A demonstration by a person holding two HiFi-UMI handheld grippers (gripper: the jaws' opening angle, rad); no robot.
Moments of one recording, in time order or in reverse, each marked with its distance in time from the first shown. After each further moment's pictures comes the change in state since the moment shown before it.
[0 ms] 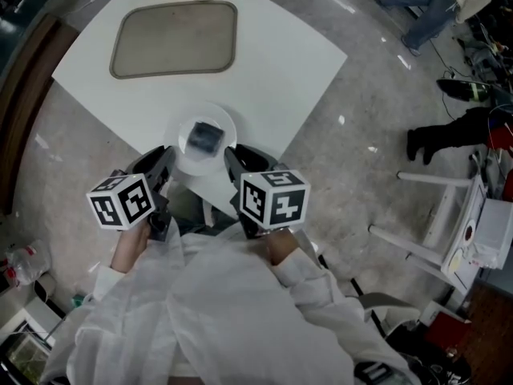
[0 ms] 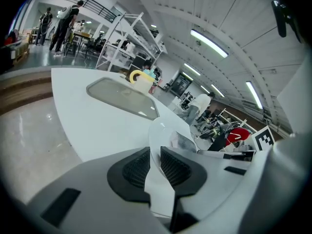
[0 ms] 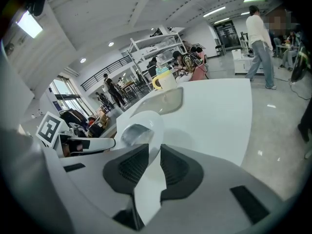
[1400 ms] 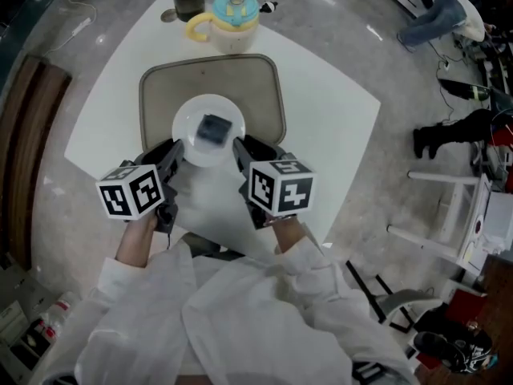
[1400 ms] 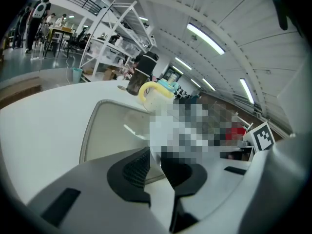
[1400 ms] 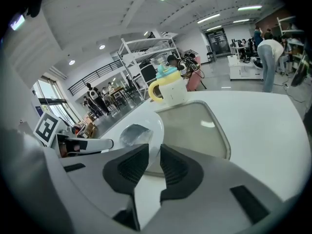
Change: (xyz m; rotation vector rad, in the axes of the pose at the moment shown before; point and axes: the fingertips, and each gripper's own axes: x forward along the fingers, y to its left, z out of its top) left arm 0.075 0.129 0.178 0.108 0.082 -0.107; right arm 0.171 0.033 0.138 0.044 -0.075 -0.119
